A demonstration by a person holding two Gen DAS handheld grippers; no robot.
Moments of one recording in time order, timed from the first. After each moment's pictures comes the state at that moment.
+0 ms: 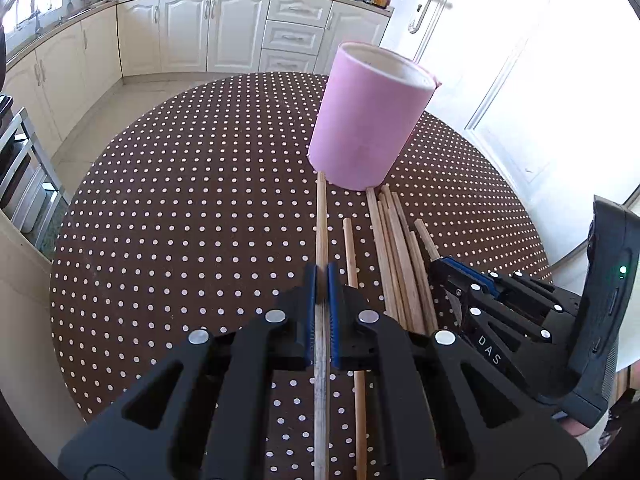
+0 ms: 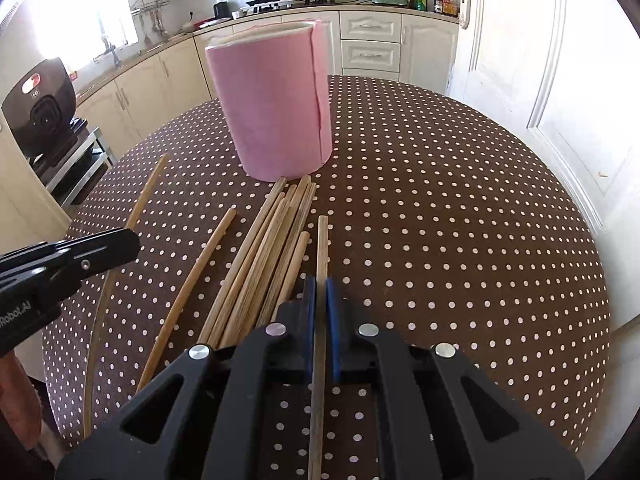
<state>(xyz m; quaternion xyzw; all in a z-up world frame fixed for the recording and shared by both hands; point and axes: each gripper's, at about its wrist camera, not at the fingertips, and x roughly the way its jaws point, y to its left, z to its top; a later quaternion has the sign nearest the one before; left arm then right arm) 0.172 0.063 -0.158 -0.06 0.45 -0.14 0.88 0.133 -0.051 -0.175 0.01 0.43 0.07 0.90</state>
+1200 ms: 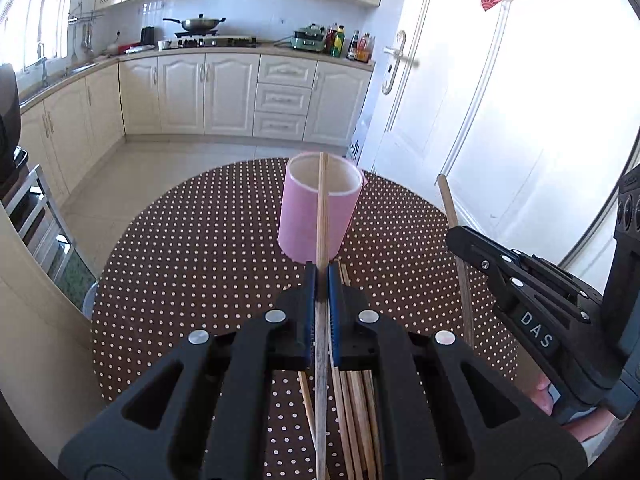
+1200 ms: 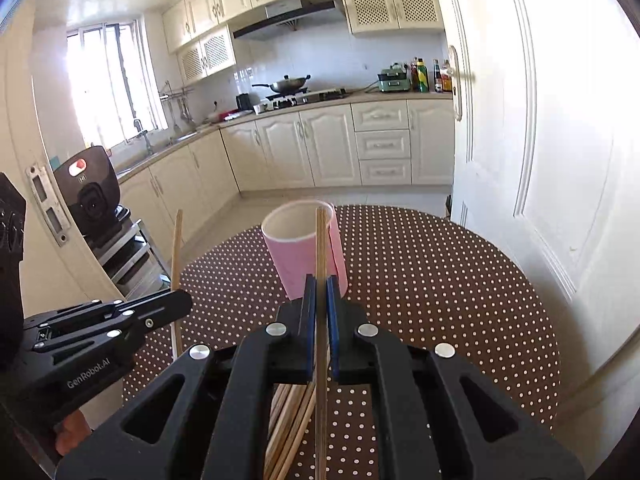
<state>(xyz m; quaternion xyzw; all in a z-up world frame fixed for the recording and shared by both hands) 0.122 0.044 -0.067 -0.04 0.35 -0.15 0.93 0.090 -0.086 -0.077 0.07 0.28 0.11 0.95</state>
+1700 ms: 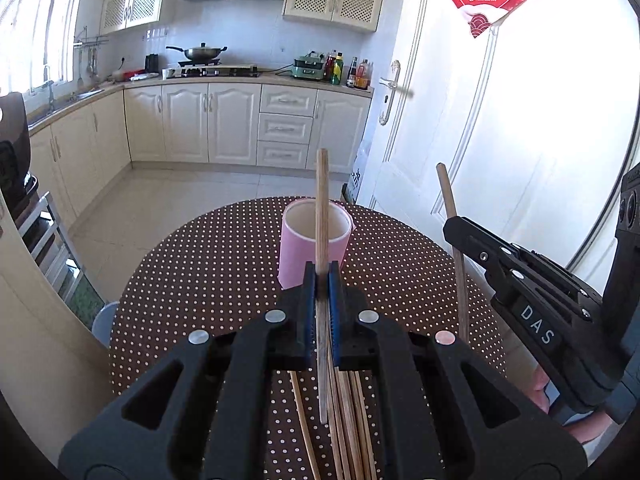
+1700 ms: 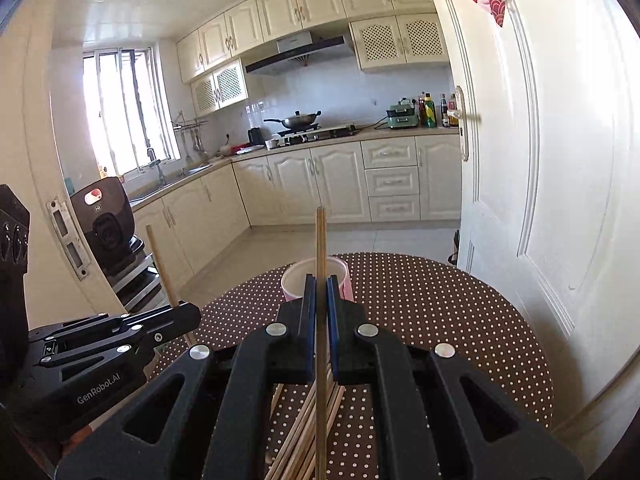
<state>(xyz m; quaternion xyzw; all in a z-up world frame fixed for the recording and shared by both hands) 0.110 0.045 -0.032 -0.03 0.30 -0.14 0.94 0.087 -0.088 -0.047 0.07 0.21 0.12 0.97</state>
